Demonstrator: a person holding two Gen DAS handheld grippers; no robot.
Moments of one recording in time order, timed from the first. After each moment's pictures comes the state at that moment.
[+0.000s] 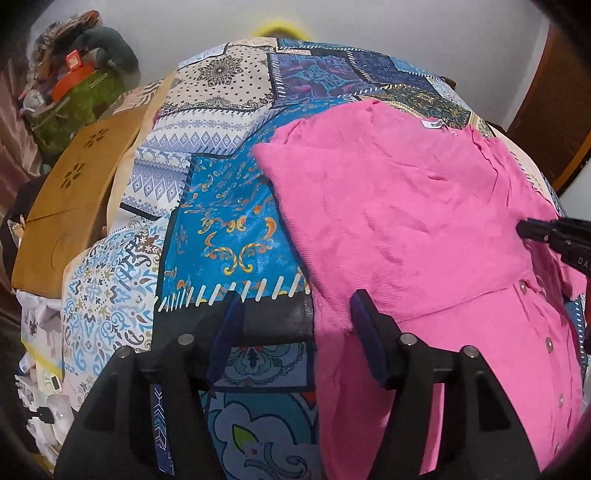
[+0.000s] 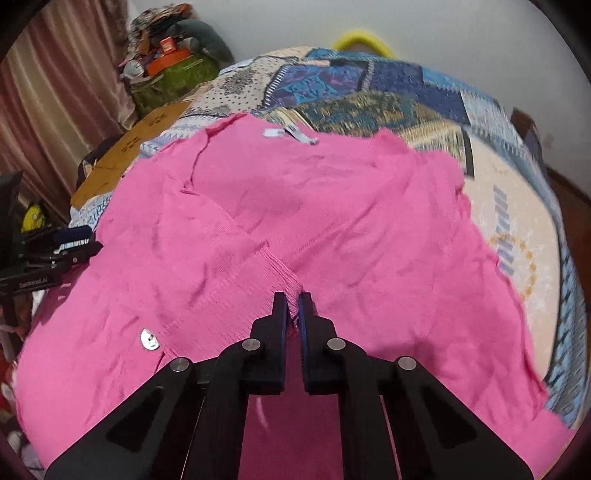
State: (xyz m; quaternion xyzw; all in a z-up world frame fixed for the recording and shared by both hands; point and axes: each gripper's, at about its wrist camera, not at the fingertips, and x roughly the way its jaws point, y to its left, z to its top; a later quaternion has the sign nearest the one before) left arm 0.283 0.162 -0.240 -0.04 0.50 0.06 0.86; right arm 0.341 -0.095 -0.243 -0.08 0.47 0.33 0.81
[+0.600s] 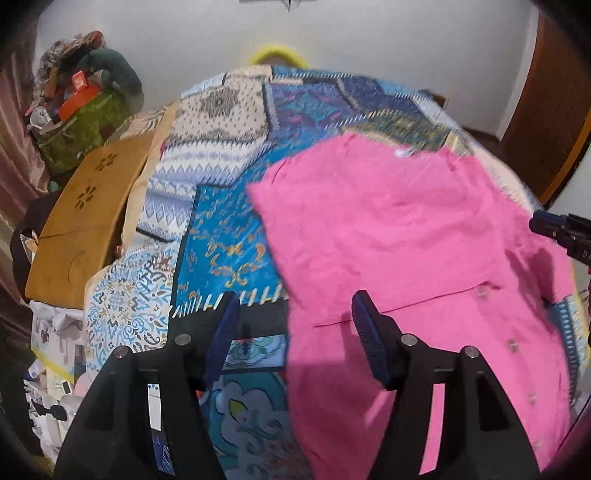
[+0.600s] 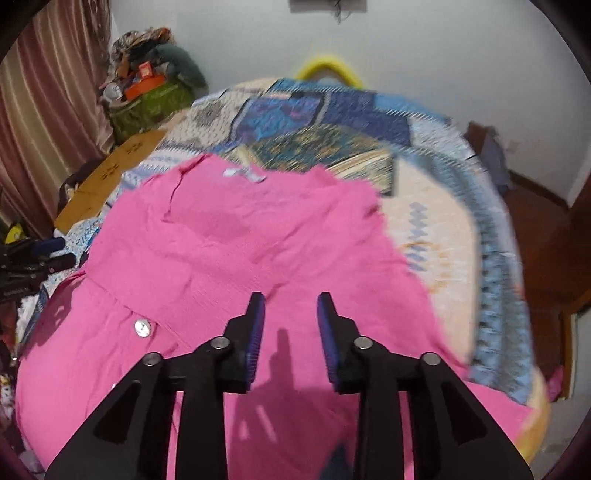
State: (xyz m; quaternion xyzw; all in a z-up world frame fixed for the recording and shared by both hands) left arm 0.262 0.138 -0.189 -0.03 0.47 0.06 0.88; right arm 0.325 -0.147 -0.199 -0.07 0.44 0.27 0.86
